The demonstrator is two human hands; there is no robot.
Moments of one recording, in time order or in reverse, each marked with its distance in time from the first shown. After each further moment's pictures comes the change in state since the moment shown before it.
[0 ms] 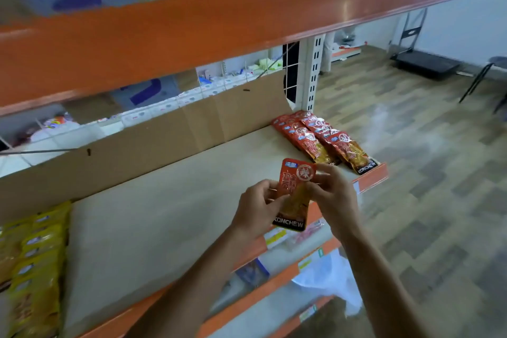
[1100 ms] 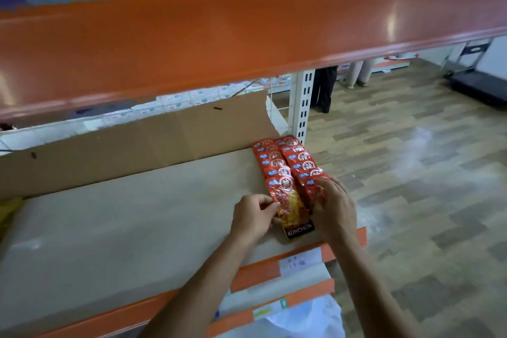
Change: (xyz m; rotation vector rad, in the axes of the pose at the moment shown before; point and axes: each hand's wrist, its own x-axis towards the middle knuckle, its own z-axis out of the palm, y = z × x) left_hand 0.119 0.027 0.104 0.049 0.296 -0.307; right_hand 0.164 0.061 -0.069 -0.585 -0.068 -0.302
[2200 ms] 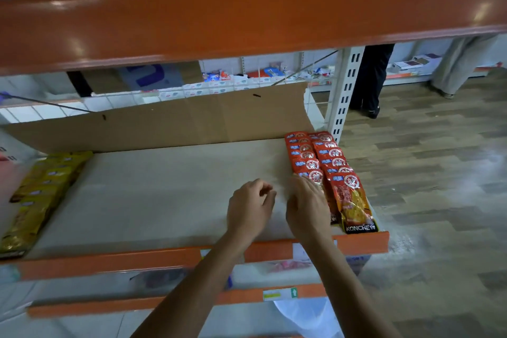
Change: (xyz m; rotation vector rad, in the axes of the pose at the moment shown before) left_hand -0.043 -0.012 -0.032 0.380 0.366 0.200; right_hand -0.038 -0.055 0.027 0.113 -0.240 -0.261
